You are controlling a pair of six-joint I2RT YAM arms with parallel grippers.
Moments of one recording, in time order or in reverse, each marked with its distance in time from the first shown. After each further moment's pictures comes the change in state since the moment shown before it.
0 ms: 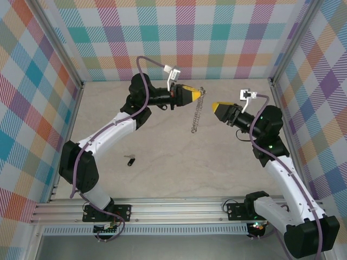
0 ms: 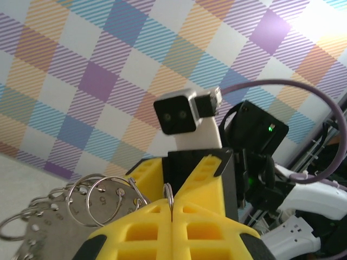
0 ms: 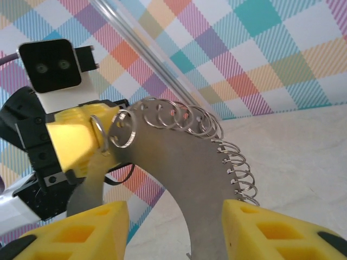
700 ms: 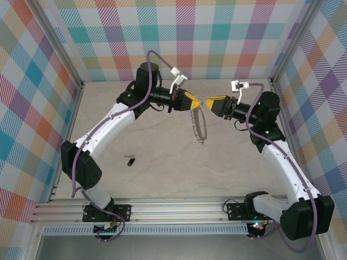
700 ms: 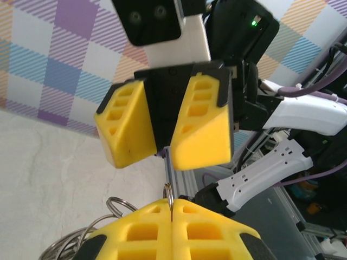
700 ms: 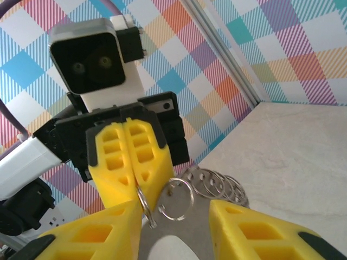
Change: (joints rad) left arm 0.006 0.051 0.250 -0.702 0.151 0.489; right arm -0.025 0.174 0.118 0.082 -0.283 -0.027
